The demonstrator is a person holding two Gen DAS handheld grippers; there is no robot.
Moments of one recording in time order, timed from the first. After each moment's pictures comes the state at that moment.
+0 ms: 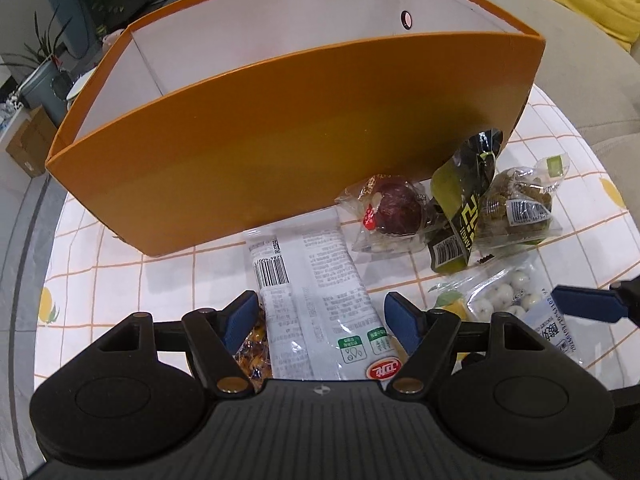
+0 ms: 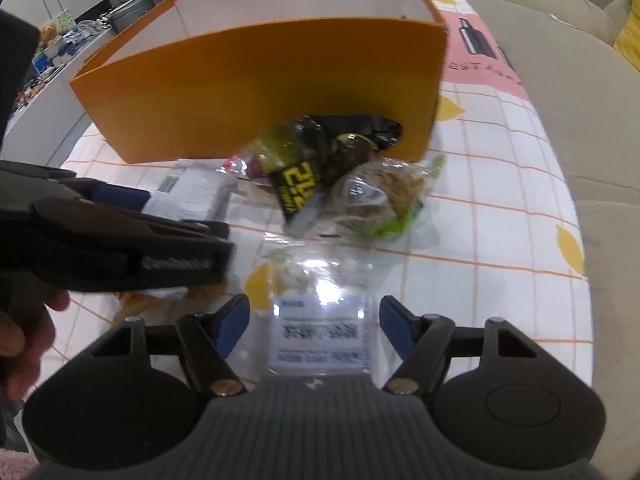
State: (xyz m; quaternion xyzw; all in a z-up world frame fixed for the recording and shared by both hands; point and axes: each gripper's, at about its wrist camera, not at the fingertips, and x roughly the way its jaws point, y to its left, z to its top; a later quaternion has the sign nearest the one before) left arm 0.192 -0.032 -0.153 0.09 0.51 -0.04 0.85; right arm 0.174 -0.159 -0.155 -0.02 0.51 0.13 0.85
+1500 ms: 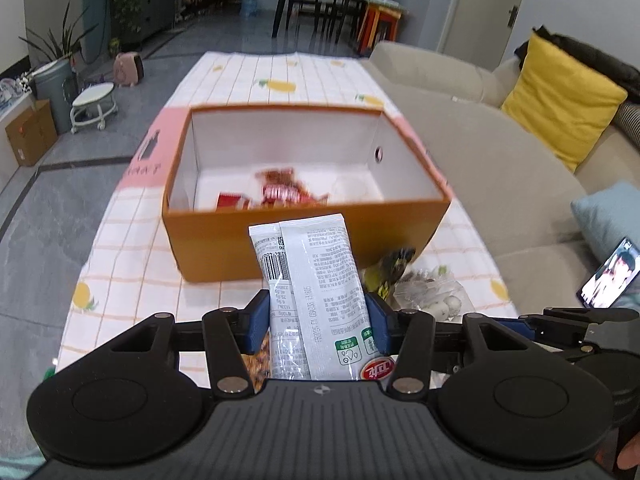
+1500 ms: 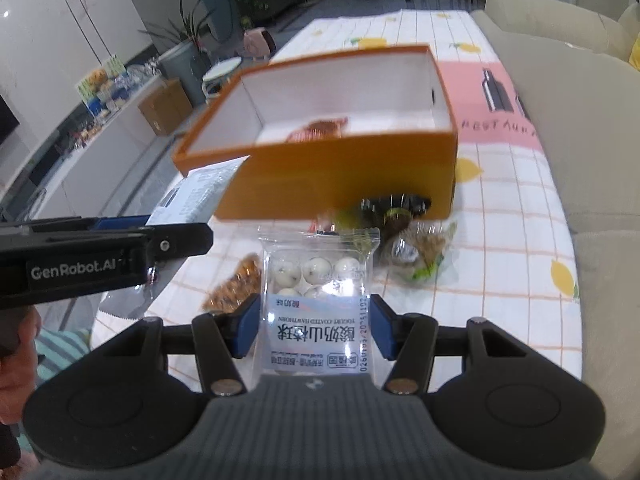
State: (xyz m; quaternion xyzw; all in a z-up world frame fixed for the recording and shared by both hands) left arm 0.126 0.011 -0.023 -0.04 0.42 -0.08 0.91; right arm 0.148 -0.176 -0.063 0.05 0.47 0.19 0.86
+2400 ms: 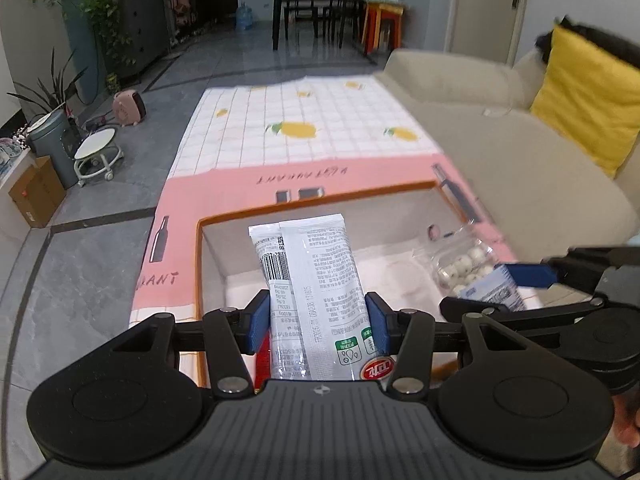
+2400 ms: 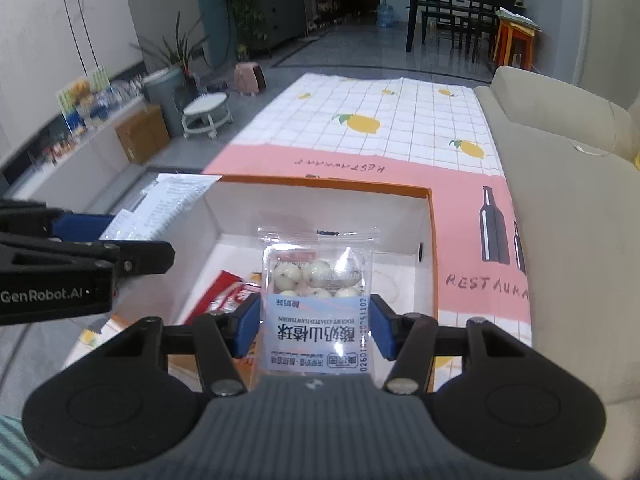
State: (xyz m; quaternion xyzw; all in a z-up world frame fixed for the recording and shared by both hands) left arm 0.277 0.019 -0.003 0.04 0.42 -0.06 0.90; right arm 0.308 -0.141 -0.021 -0.03 0.42 0.18 0.89
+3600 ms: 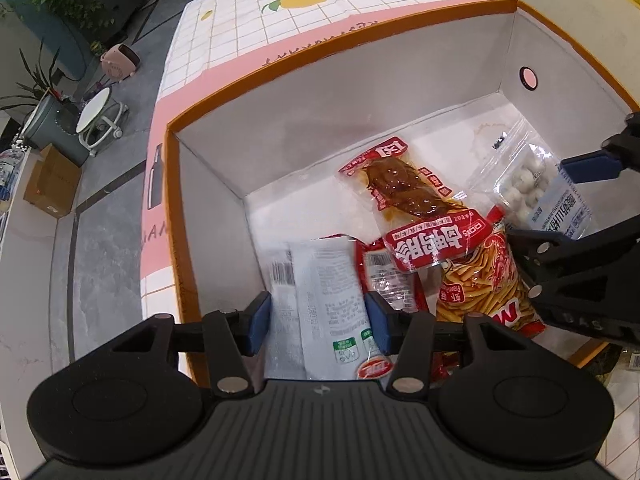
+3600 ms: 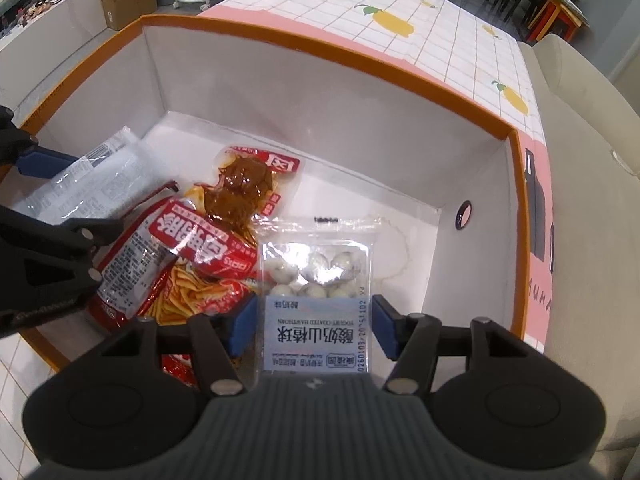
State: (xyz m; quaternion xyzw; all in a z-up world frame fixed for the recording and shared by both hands) left arm 0.331 0.023 -0.105 0.18 0.55 -0.02 0.82; right arm 0.379 -0.087 -0.121 -0.18 0.52 0.16 0.82
